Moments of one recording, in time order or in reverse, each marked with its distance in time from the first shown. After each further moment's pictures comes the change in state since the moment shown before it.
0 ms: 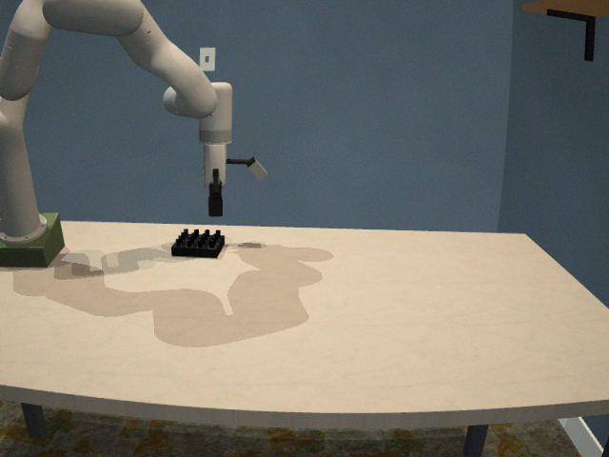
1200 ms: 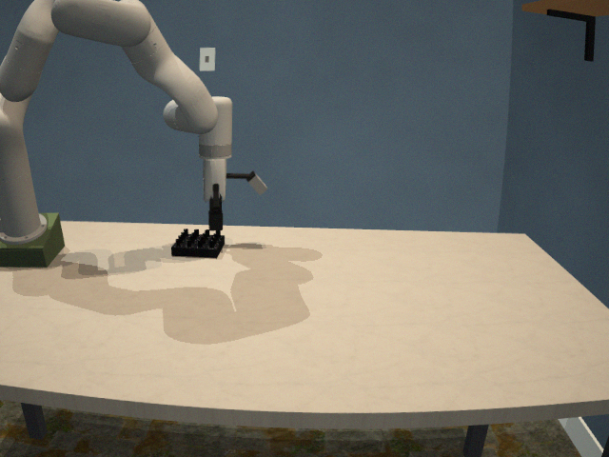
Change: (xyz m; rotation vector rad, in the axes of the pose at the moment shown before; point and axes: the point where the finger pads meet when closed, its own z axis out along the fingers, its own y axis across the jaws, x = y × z) arm 0.000 0.001 0.033 0.000 -0.001 0.000
